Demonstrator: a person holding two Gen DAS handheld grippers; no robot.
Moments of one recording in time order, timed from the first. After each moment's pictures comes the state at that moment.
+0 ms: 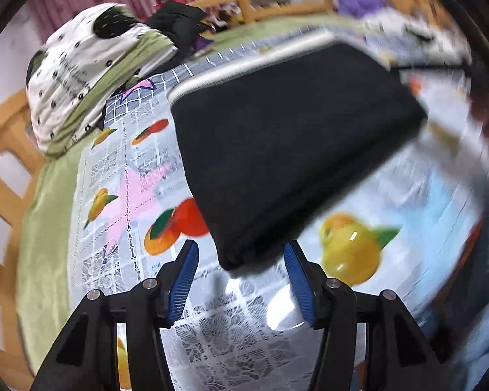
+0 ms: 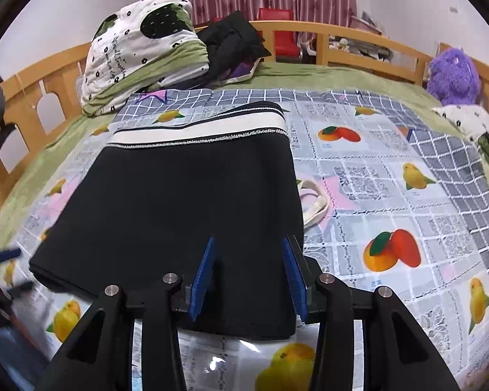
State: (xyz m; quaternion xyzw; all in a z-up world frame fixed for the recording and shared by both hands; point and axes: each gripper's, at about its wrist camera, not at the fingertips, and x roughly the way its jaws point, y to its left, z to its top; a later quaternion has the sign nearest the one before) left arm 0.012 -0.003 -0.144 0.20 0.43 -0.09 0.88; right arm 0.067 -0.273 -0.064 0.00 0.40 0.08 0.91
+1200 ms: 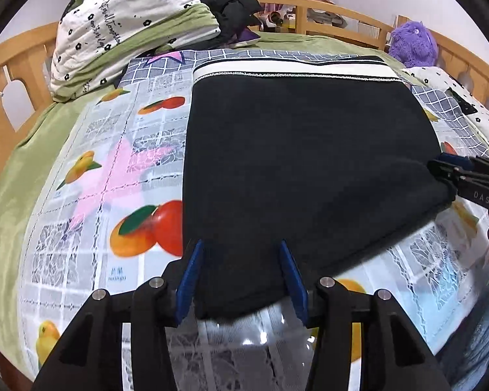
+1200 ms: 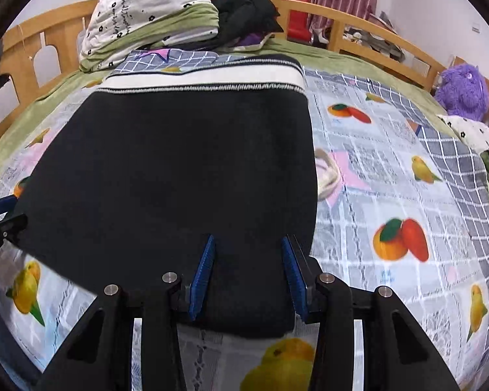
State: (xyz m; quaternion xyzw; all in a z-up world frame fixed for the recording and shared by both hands) left arm 0.050 0.007 -0.158 0.02 0.44 -0.05 0.90; right arm 0.069 -0.256 -0.109 -0.08 0.44 0.07 0.89
